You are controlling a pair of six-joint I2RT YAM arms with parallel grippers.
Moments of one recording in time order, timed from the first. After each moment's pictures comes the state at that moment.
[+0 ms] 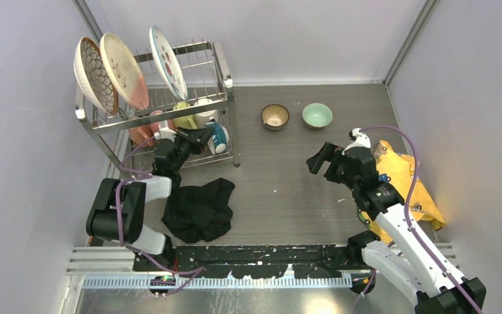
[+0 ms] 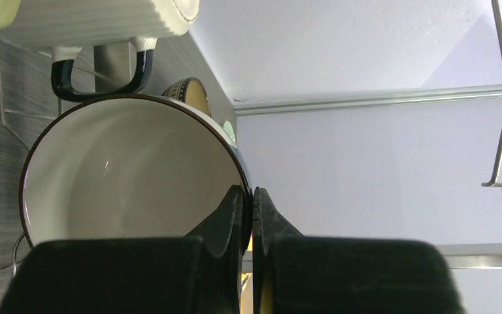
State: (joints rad) left arm -0.15 1.47 0.48 0.96 0.28 -1.38; right arm 0.36 0.75 0.64 -0.41 0.07 0.62
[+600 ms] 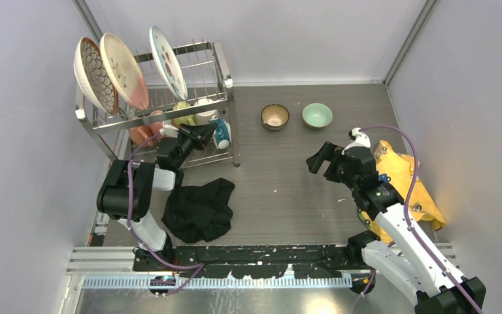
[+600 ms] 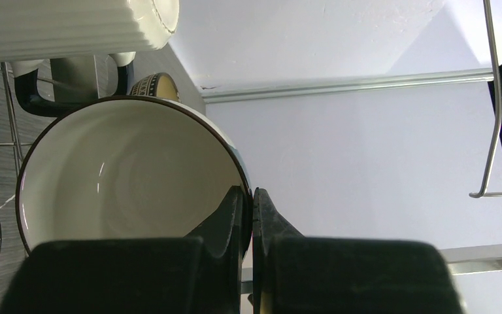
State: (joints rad) left arm -0.13 1.68 0.53 1.22 0.38 -1.49; right arm 0.36 0.76 0.64 -0.40 0.07 0.62
